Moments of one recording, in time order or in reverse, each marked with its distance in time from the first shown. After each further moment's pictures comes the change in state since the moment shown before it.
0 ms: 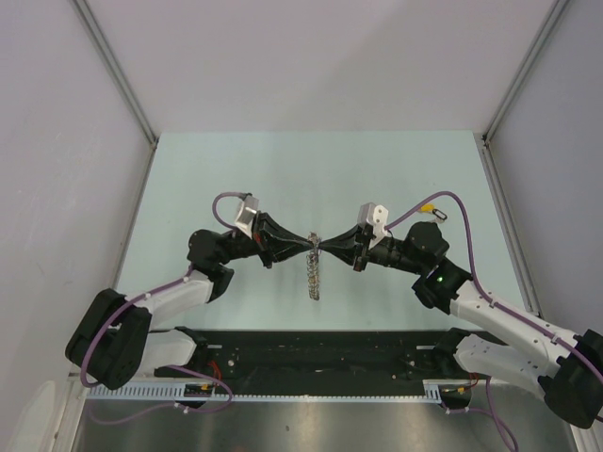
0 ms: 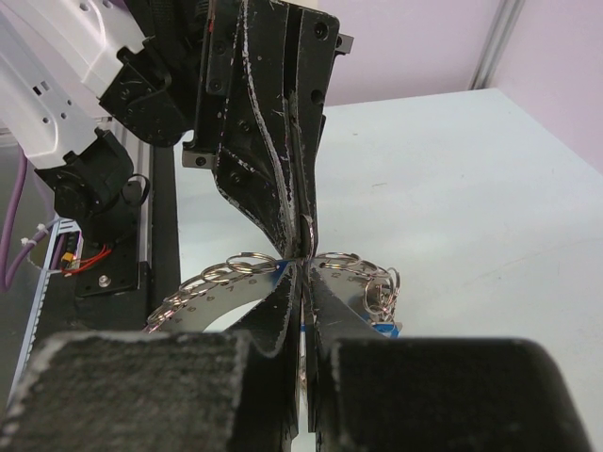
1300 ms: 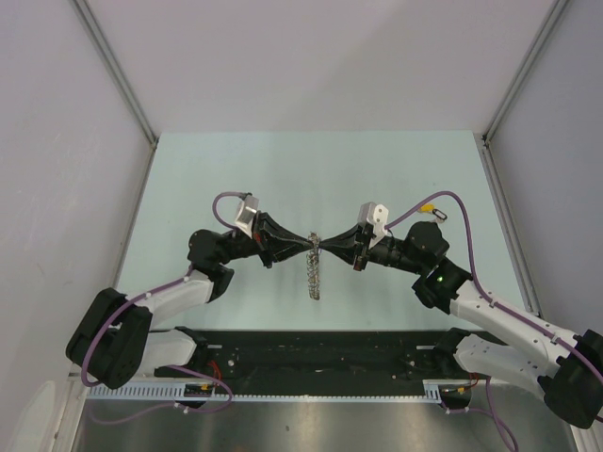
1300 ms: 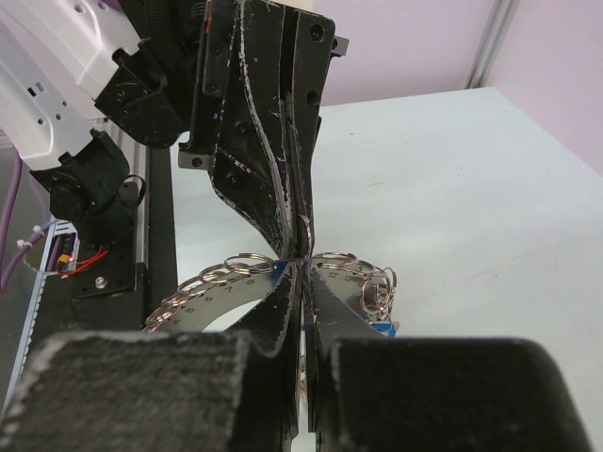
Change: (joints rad) left arm 0.000 0.005 -0.002 0.003 -0.003 -0.011; right arm -0.004 0.002 0.000 0.002 0.006 0.000
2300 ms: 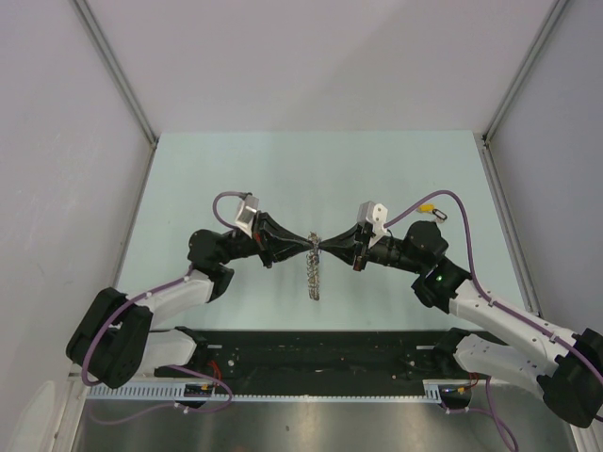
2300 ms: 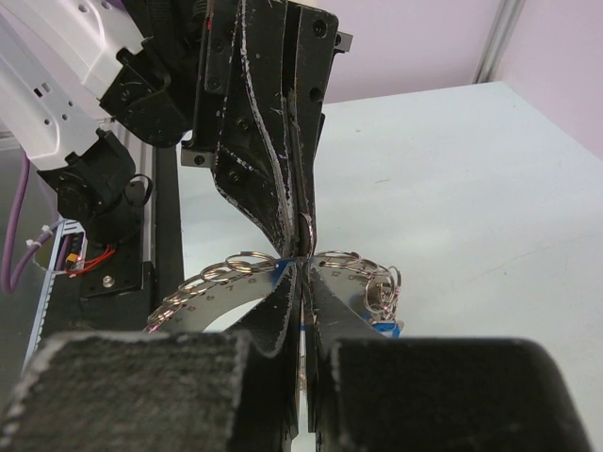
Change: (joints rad) left arm 0.000 0.002 0.000 0.001 0.003 -0.009; right arm -0.004 0.008 0.000 0.002 -0.013 0.018
